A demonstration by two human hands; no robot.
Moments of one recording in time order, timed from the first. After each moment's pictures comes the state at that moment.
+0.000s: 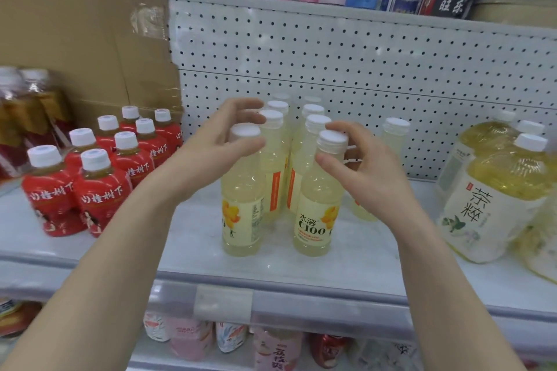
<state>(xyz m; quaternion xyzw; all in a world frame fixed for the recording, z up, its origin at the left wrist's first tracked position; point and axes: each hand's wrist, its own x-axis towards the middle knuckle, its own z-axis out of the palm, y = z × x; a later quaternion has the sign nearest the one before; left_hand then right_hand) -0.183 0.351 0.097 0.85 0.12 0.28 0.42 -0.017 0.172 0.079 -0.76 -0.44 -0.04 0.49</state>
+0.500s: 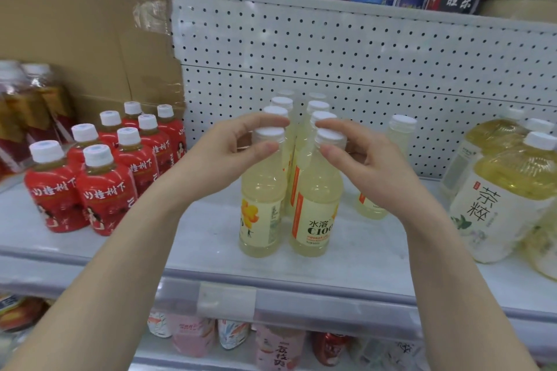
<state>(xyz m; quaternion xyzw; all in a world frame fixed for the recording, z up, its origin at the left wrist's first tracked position) -0.178 0.350 0.087 0.86 0.06 0.28 0.43 -0.015 0.174 0.086 -0.73 -0.51 0.00 0.46</state>
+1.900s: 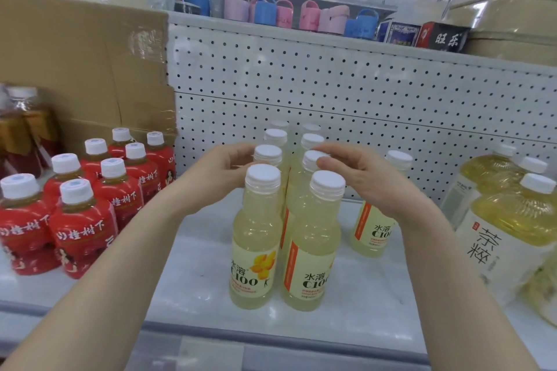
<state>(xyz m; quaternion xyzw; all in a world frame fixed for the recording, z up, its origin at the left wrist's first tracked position) -0.135 0.395 0.085 0.83 0.10 0.23 0.49 0.040 0.204 0.108 -0.71 -0.51 0.14 0.46</state>
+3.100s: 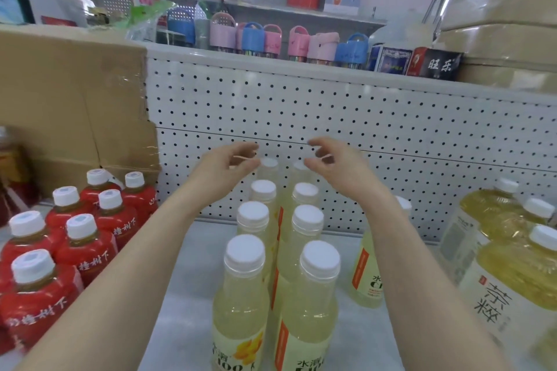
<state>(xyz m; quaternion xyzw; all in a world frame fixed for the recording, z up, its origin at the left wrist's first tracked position) -0.064 0.444 0.128 0.85 0.19 0.28 0.40 0.100 0.275 0.151 -0.82 -0.43 0.00 0.37</state>
